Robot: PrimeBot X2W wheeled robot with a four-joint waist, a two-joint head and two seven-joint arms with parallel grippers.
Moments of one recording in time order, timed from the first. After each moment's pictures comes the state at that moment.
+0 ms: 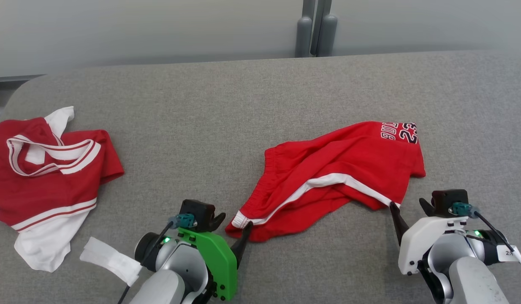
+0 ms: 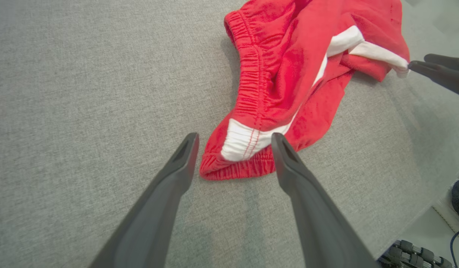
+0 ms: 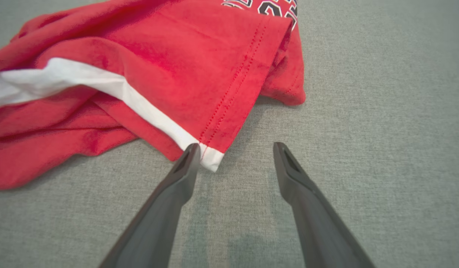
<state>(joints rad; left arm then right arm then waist) -0.26 0.17 -0.57 0.29 -0.50 -0.06 0.26 -0.16 -0.05 -0.06 0.31 0.04 0.13 0.20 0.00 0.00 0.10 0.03</state>
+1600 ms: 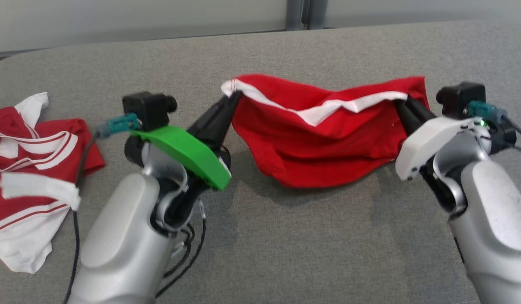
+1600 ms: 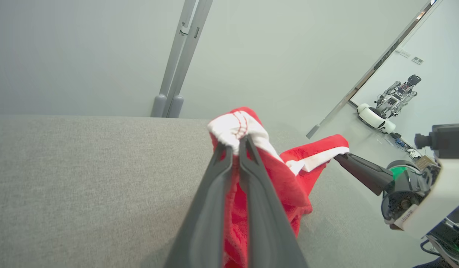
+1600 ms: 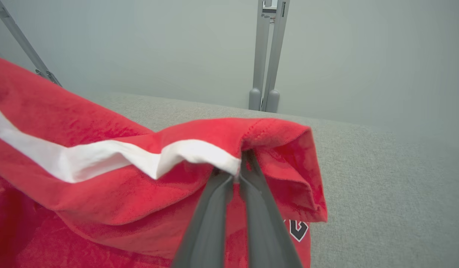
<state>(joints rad) -0.53 0.11 -0.45 0.20 -0.77 -0.12 0.16 -0.46 -0.19 0.12 0.20 0.24 0.13 0.22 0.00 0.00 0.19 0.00</state>
